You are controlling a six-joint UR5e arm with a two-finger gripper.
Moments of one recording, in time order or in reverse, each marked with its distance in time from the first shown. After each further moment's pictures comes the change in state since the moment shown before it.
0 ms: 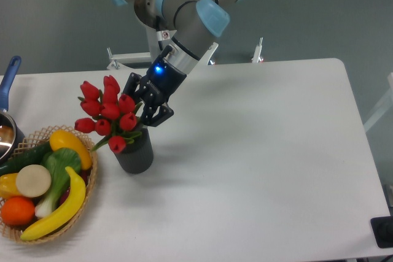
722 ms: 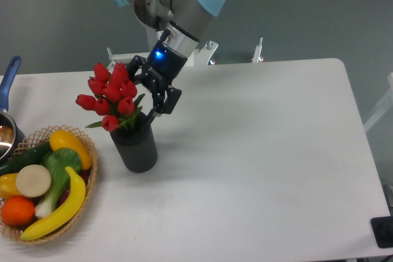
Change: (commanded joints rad) arm 0.012 0.013 -0.017 0.002 -0.011 -0.041
